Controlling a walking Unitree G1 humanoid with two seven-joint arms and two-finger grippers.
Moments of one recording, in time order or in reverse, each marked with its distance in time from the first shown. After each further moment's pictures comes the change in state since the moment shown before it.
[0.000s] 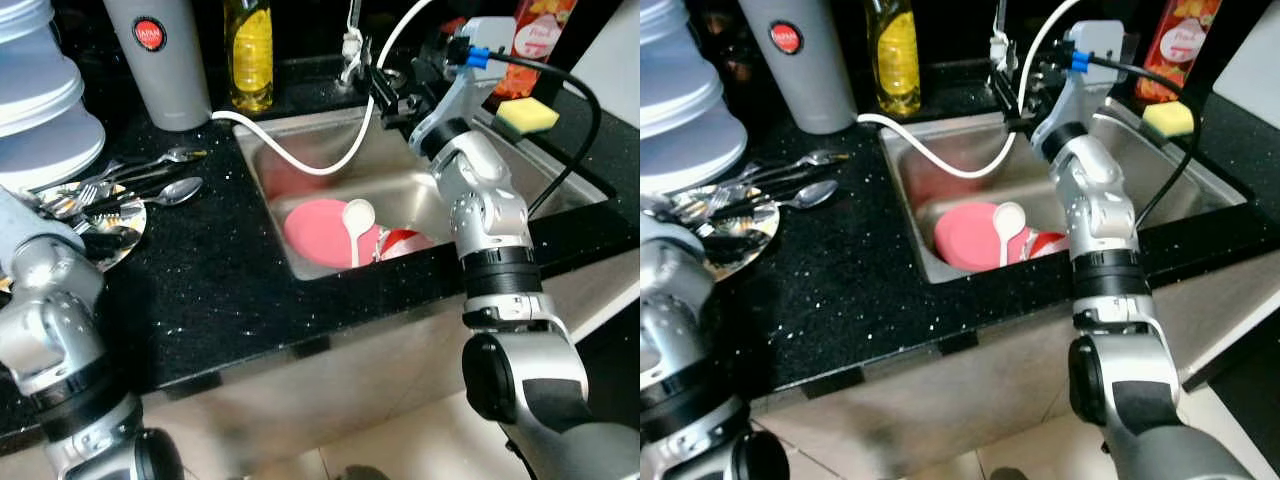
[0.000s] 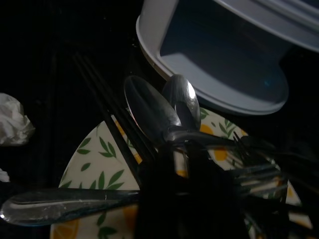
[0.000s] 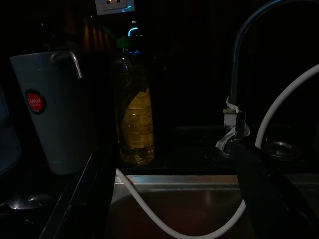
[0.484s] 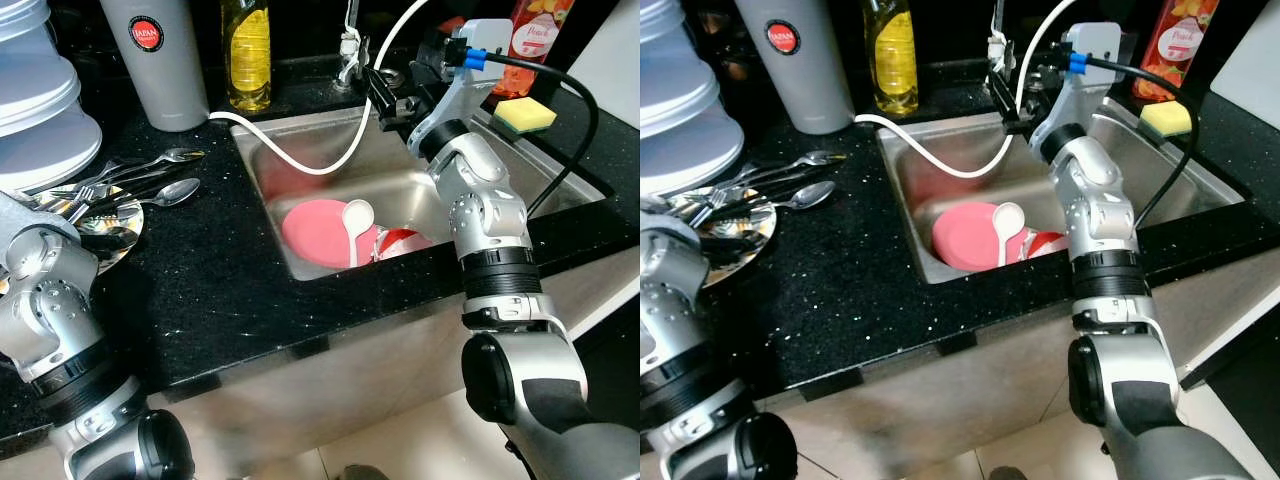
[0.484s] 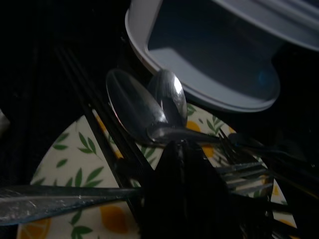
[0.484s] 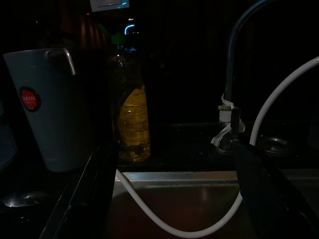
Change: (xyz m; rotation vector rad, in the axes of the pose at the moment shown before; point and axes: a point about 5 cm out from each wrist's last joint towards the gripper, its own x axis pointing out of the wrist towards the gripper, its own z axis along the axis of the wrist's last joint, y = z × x) left arm 0.001 -0.006 -0.001 -0.002 -0.008 0.006; right arm -0.001 0.000 -0.002 0.002 0.009 -0.001
